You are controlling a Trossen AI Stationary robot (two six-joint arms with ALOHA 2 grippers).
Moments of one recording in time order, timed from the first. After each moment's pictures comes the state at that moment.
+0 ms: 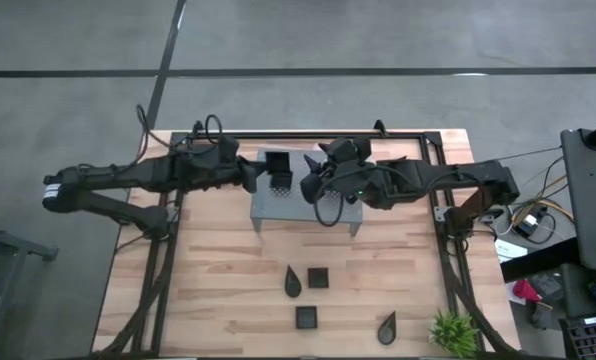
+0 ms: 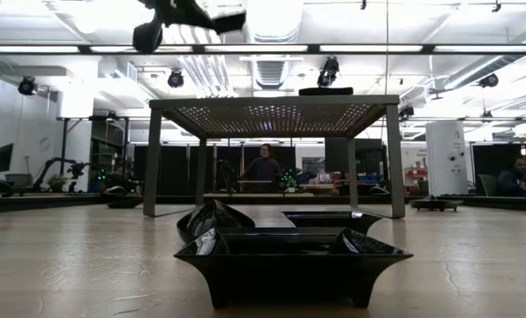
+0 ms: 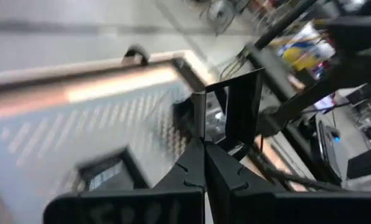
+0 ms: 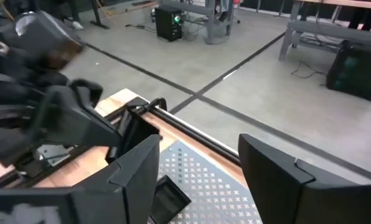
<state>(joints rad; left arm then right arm) 0.12 1.03 1.02 -0.30 -0.28 -0.80 0.13 1.63 1.77 -0.65 0.88 0.49</state>
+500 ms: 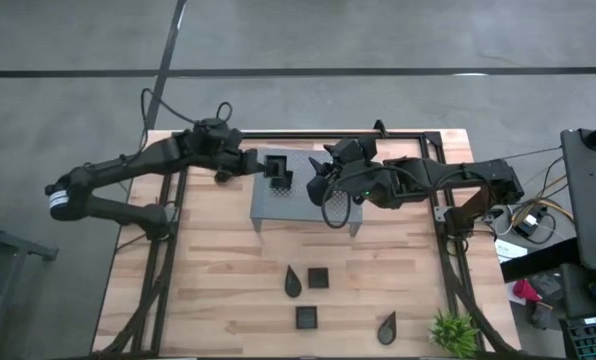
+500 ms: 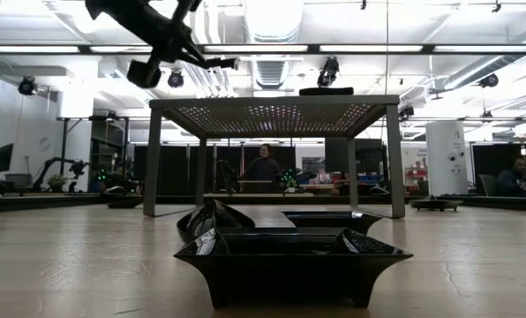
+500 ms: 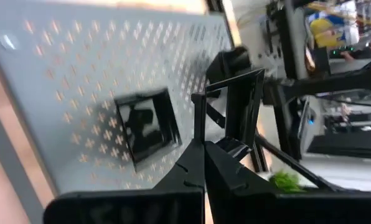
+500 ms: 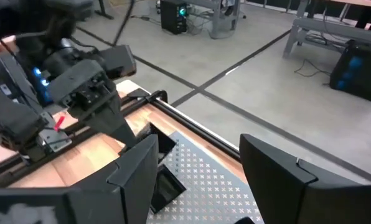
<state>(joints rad) 0.43 1.11 1.01 -0.45 0.25 -1.00 0.15 1.60 1.77 -0.71 0.86 0.49</state>
